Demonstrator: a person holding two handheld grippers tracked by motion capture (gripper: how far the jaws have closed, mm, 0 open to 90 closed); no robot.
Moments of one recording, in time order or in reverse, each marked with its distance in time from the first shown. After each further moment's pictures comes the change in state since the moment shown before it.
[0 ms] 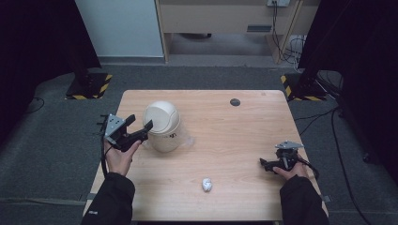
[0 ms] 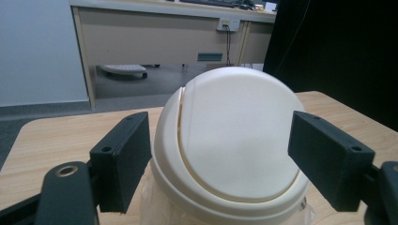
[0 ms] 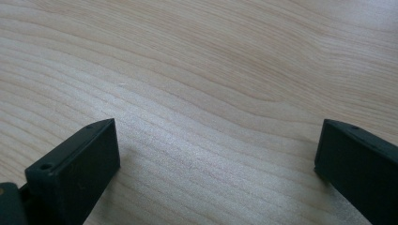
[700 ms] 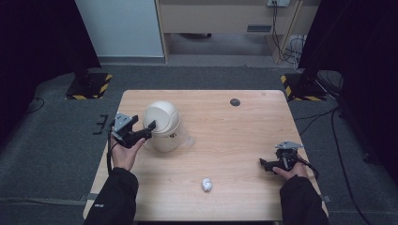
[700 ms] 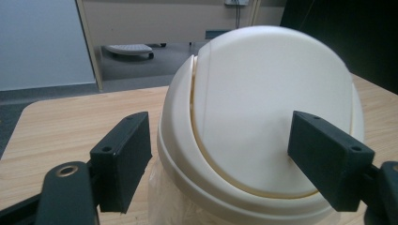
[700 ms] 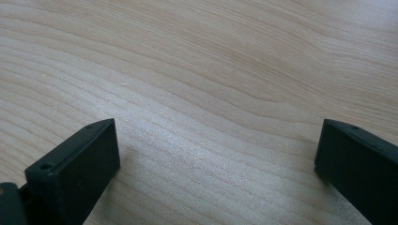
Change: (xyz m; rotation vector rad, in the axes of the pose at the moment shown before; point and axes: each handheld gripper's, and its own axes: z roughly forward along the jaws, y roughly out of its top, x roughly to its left) left arm 0.005 -0.010 0.024 0.093 0.030 0.028; right arm 0.001 0.000 0.000 0.002 0.004 -0.001
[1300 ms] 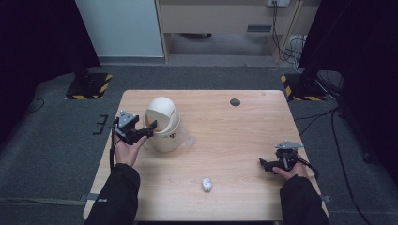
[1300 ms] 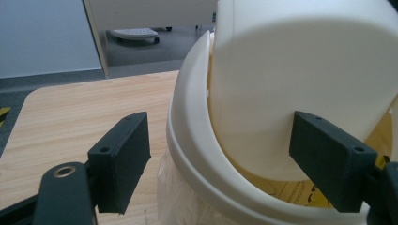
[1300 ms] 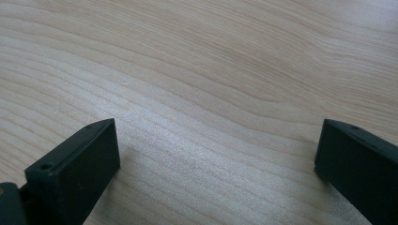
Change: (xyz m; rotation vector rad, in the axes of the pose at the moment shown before) left arm 0.005 -0.002 0.017 0.063 0.030 0.013; right arm 0.000 0.000 0.000 -0.001 0.002 -0.001
